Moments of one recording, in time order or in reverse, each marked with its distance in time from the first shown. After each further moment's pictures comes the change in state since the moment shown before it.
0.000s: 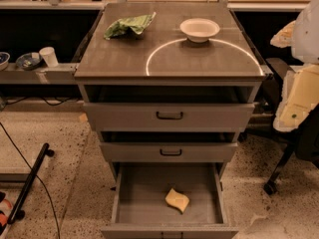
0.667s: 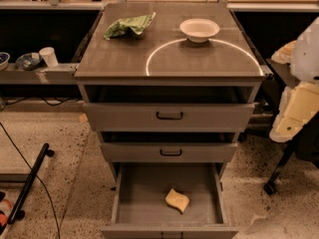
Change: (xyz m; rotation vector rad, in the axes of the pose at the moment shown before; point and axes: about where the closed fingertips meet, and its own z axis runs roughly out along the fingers) arm 0.017 0.001 0.031 -0.015 -0.037 0.048
